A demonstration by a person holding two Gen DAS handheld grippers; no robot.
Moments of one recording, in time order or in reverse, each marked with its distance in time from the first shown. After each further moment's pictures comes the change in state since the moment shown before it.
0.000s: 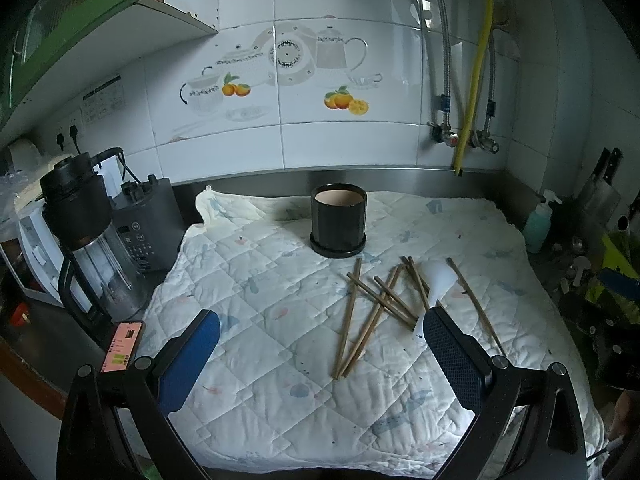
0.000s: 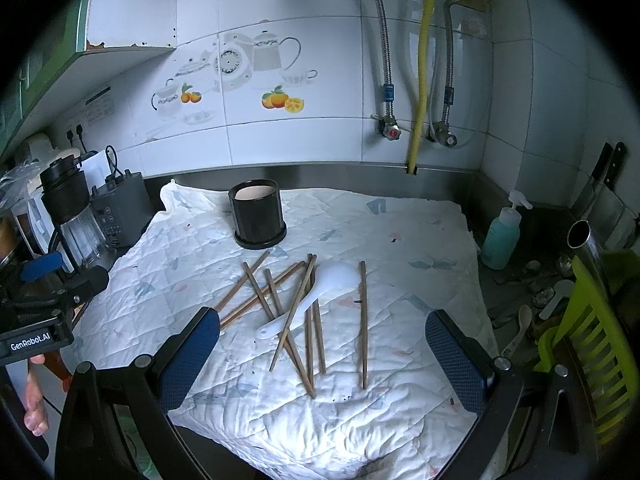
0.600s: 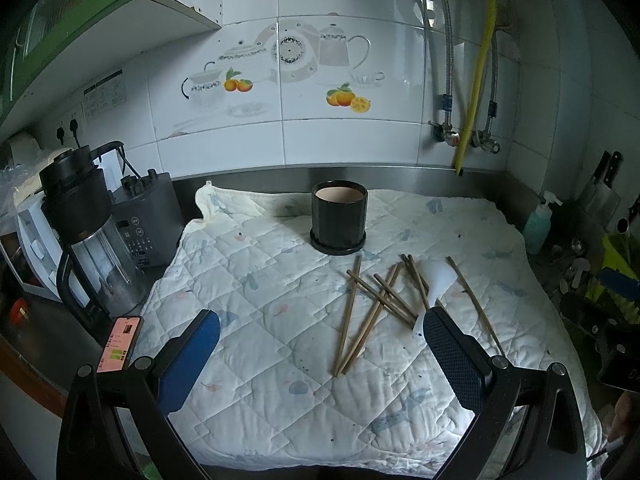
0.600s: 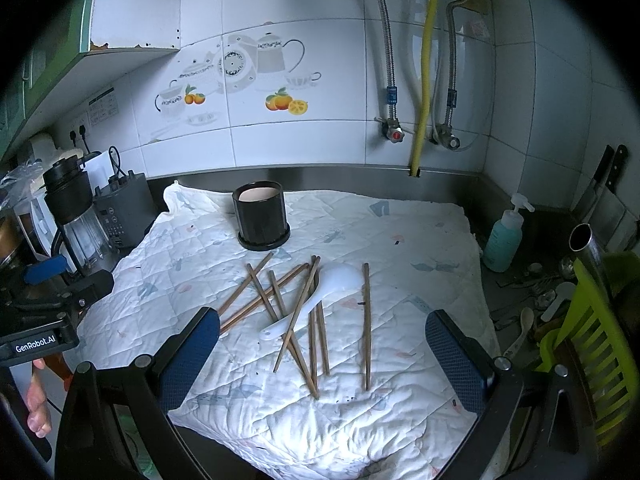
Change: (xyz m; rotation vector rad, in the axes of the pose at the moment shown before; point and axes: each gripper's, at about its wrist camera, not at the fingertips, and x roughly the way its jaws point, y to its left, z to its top) left arm 0.001 0.001 0.002 -0.010 0.016 -0.011; right arm -0.002 0.002 0.000 -0.001 -0.004 0.004
